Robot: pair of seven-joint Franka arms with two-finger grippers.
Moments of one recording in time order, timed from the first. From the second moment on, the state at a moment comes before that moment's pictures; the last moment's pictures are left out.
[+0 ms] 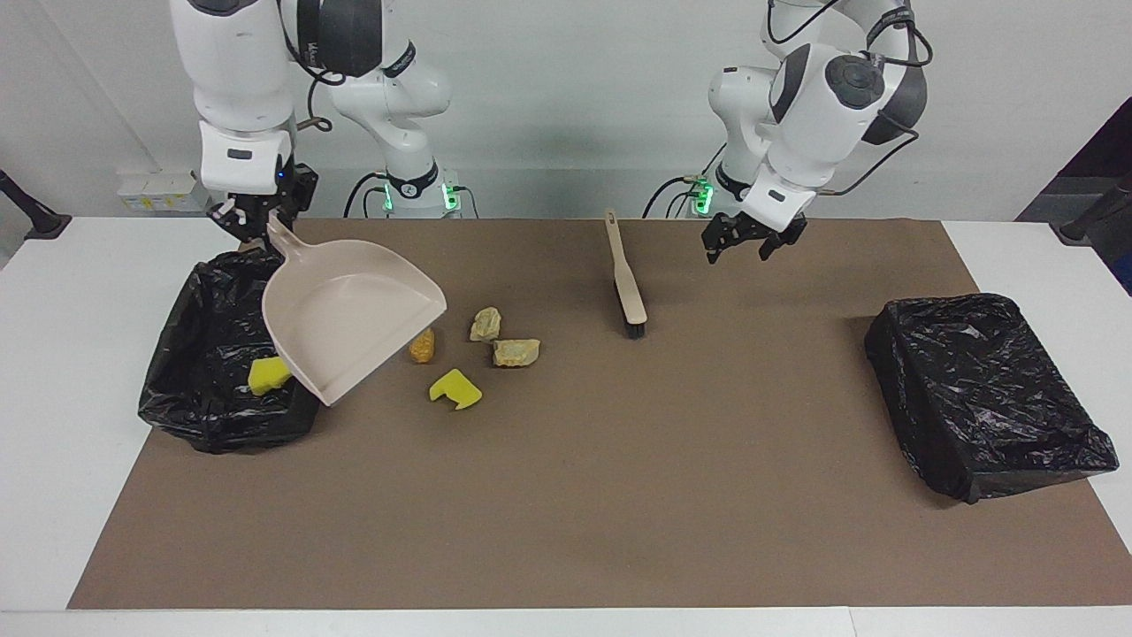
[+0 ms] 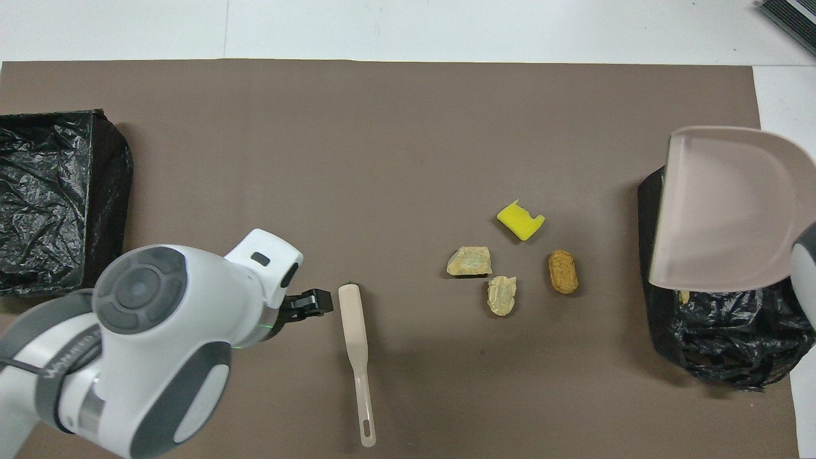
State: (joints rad) left arm -0.24 -0.15 -0.05 -2.02 -0.15 1.81 -0.31; right arm 0.11 0.06 0.03 -1.52 -0.24 1.51 -0.65
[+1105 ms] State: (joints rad) left arm -0.07 -0.12 -0.05 -1.92 -0.05 1.71 0.02; right arm 0.54 0.54 0.05 -1.39 0.05 2.00 0.42
